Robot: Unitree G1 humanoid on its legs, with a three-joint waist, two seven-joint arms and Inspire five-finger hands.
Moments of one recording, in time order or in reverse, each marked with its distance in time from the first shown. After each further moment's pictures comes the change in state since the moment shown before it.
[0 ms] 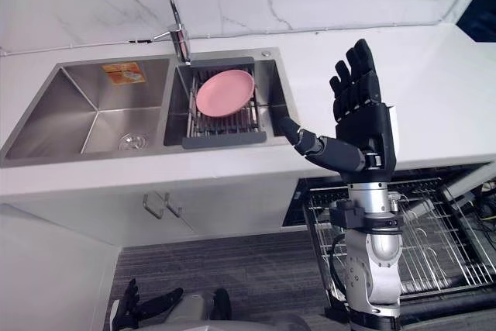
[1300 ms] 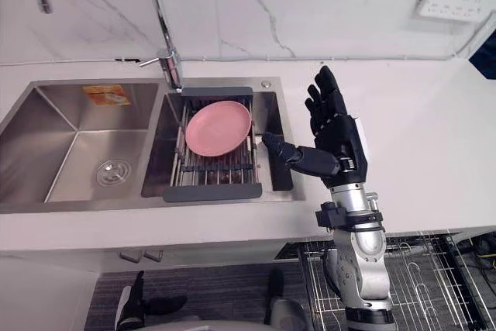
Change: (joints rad) left arm -0.065 0.018 -0.091 0.070 0.253 0.122 0.177; right arm 0.045 -0.036 0.083 0.031 -0.010 0.002 0.019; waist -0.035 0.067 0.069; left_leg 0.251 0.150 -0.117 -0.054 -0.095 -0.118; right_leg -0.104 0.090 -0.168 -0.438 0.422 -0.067
